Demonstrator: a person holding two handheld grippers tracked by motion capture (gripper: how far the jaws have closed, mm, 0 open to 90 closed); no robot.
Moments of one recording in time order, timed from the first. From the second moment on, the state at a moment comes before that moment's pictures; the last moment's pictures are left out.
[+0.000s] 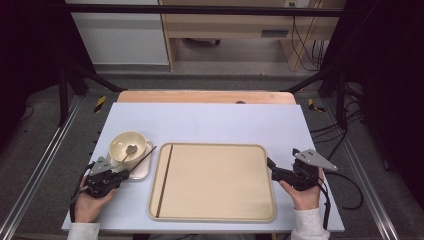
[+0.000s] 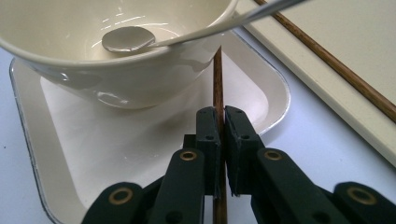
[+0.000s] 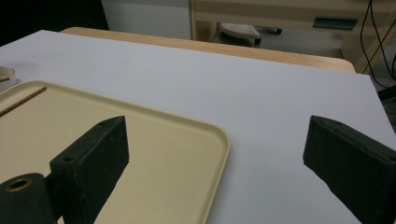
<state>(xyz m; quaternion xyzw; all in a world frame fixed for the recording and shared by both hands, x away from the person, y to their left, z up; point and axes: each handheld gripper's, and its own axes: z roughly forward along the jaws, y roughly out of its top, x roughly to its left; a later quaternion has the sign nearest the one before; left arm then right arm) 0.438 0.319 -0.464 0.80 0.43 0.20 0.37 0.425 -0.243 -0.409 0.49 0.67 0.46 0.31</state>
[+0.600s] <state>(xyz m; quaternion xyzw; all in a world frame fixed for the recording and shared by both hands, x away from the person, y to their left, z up) 0.420 0.305 -0.444 0.80 0.40 0.21 0.39 0.424 -0.244 -0.408 0.49 0.67 0.46 0.31</state>
